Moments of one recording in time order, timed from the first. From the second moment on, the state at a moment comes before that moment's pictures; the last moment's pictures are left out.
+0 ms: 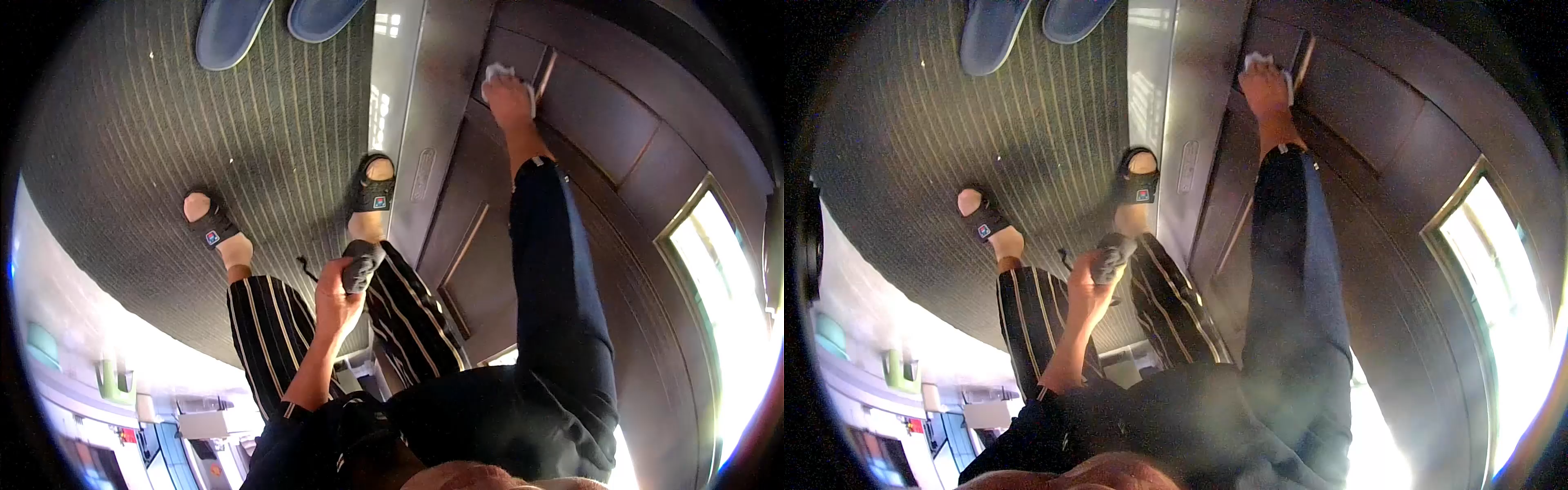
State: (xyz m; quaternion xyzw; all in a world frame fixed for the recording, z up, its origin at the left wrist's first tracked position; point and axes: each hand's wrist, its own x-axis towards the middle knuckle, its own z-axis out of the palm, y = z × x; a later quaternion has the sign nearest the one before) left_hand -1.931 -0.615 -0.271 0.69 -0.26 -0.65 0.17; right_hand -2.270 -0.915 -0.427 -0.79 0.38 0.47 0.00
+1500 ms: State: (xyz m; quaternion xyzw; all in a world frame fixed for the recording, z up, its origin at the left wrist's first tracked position) left_hand -1.907 -0.676 -0.235 0.59 -0.30 -0.70 0.27; right_hand -2.171 -1.045 0.177 -0.71 0.39 0.34 -0.48
